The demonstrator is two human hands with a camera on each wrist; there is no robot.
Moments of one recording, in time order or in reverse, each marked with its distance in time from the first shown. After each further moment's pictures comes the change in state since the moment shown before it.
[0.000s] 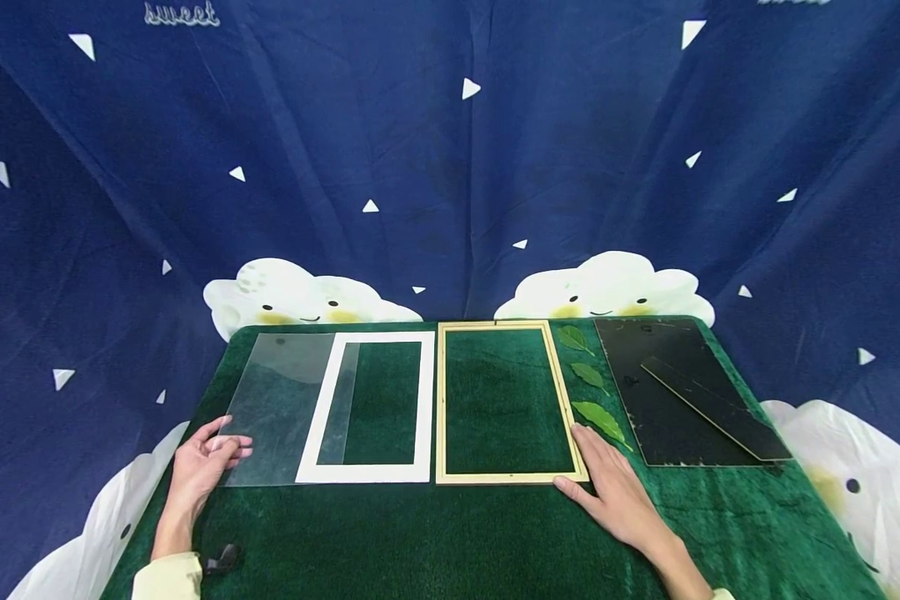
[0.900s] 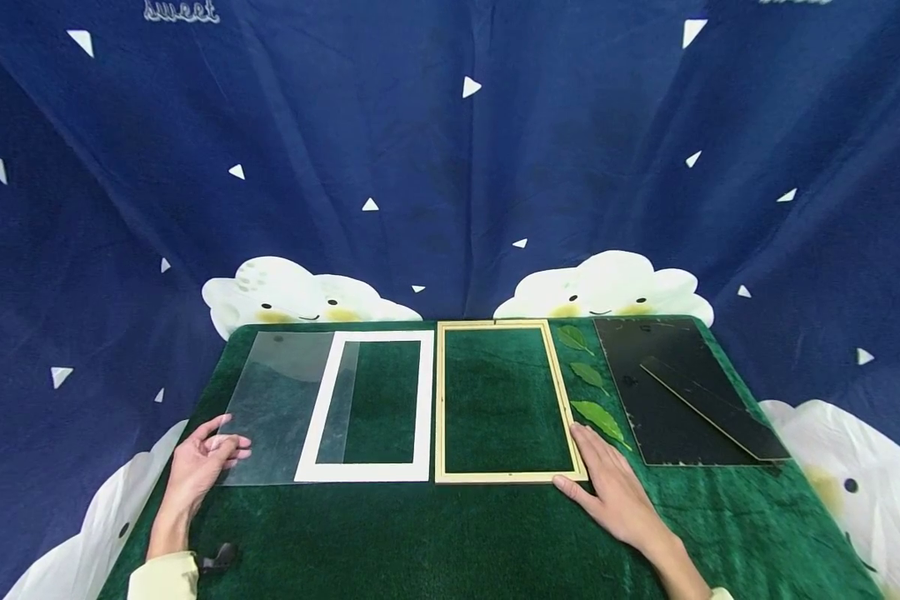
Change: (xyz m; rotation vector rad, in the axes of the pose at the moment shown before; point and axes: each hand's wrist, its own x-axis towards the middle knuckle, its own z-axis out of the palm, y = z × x) left_hand 0.002 -0.002 -0.005 -0.086 -0.065 0.019; right_hand -0.001 0.000 0.002 -0.001 0.013 -0.004
